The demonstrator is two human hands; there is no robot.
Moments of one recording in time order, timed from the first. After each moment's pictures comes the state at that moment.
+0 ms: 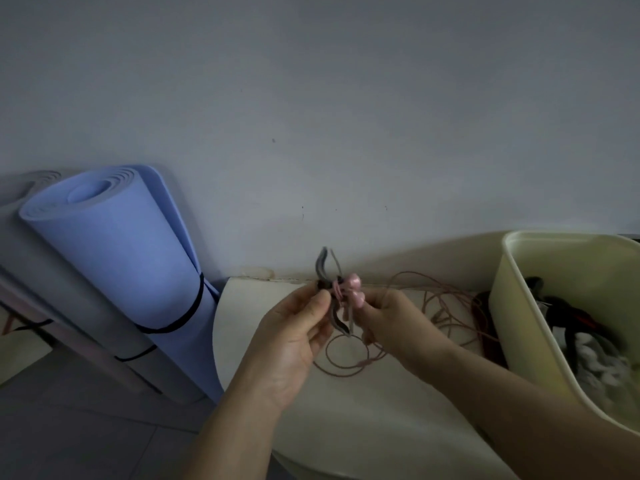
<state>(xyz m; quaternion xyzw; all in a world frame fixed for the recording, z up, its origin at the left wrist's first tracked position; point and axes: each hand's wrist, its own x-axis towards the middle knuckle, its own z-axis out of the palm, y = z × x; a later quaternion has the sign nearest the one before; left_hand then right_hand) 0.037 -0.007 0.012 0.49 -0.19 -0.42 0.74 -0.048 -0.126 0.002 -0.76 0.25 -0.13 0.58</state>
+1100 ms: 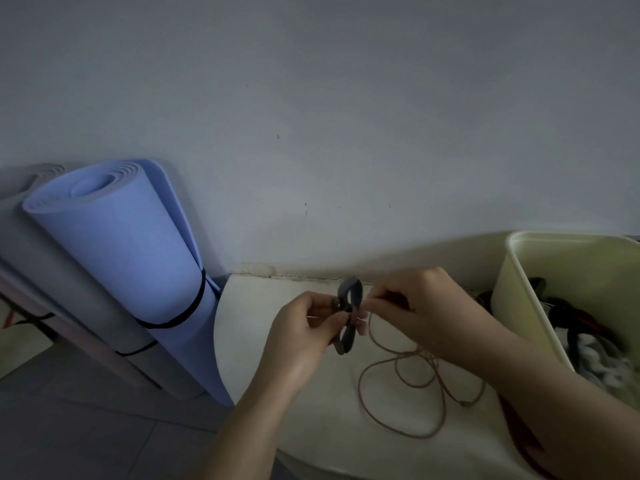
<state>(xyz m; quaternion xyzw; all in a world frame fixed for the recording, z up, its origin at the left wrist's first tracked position) 0.039 -0.012 0.000 0.75 -0.27 -0.25 0.54 -0.075 -0.146 0.034 -0.94 0.12 -0.18 0.27</state>
